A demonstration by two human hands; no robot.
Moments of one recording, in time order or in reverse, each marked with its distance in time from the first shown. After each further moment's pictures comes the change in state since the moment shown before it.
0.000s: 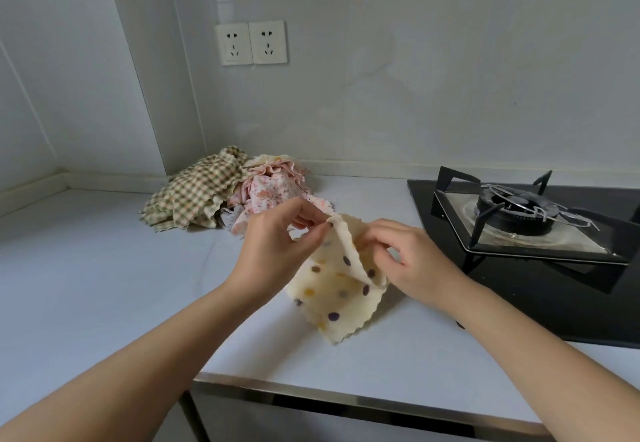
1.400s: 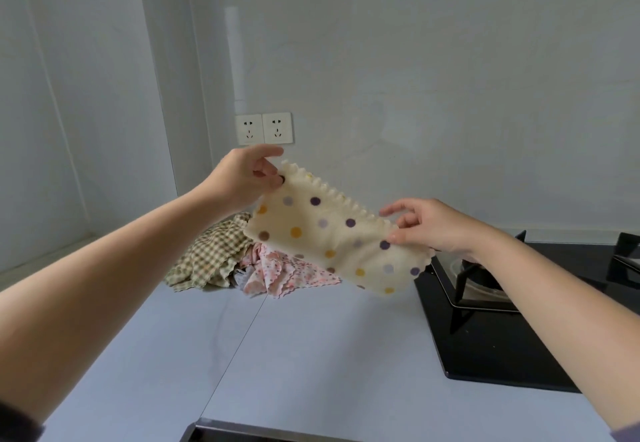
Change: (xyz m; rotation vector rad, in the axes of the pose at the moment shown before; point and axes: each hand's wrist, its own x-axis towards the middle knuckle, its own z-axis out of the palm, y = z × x) left_hand 0.122 0.066 -0.105 0.231 -0.127 -0.188; right_hand 0.060 -0.050 -0.114 0.132 -0.139 0.393
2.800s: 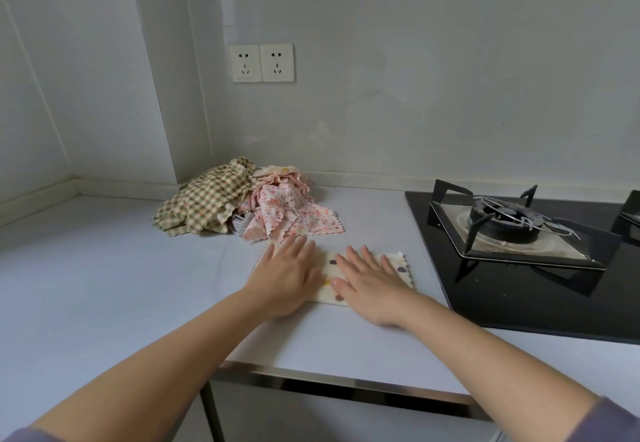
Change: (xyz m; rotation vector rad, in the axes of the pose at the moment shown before) left_hand -0.106 -0.108 0.148 0.609 -0.454 0.046; right_hand -0.011 0.064 0.167 -0.743 -0.291 0.173
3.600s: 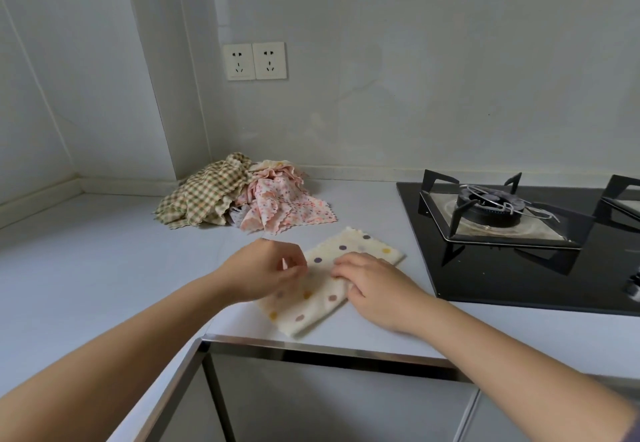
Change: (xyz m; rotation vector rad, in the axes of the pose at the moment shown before) left_hand -0.037 -0.007 -0.036 -0.425 -0.047 0.193; right_hand -0.052 0.004 0.001 0.088 0.241 -0.263
